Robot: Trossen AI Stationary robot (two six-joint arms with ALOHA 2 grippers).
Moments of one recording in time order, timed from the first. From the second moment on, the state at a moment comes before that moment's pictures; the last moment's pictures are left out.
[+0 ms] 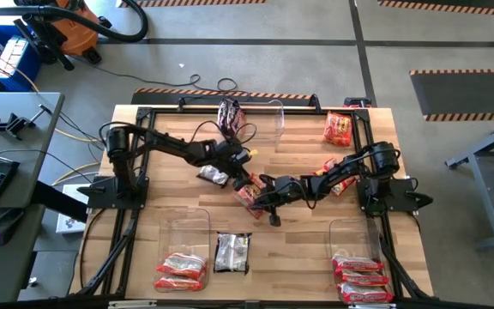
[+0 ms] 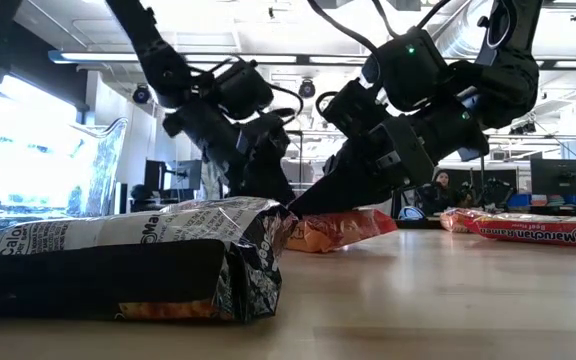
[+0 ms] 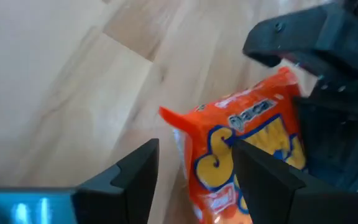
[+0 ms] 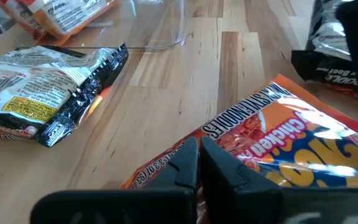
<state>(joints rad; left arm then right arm) 0.26 1.88 0.92 0.16 0.36 -0.38 0.08 1.95 0.68 0.74 -0.13 -0.01</state>
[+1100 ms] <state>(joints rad) 0.26 1.84 0.92 0.37 0.49 -0.28 0.11 1.53 0.42 0.70 0.07 0.00</state>
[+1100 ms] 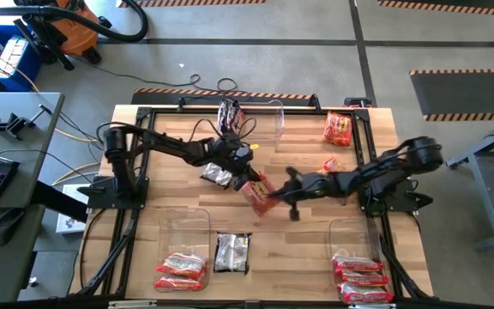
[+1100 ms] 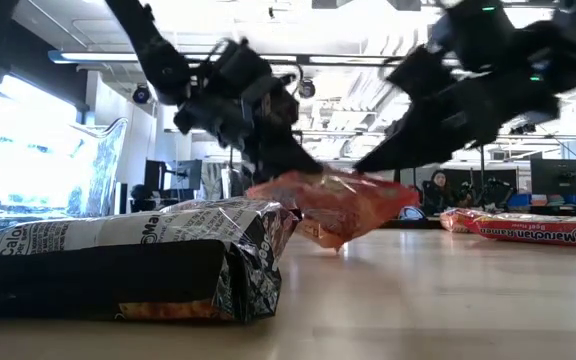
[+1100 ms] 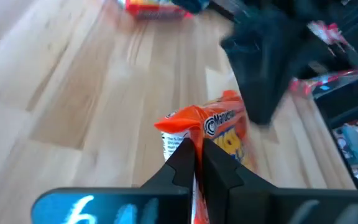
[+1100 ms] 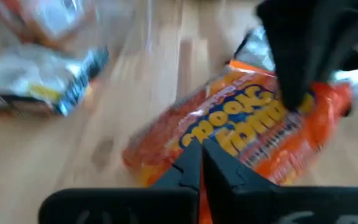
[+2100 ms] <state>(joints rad) 0.15 1.42 0.91 0.37 0.02 -0.12 0.05 1.41 0.23 1.35 0.21 0.19</state>
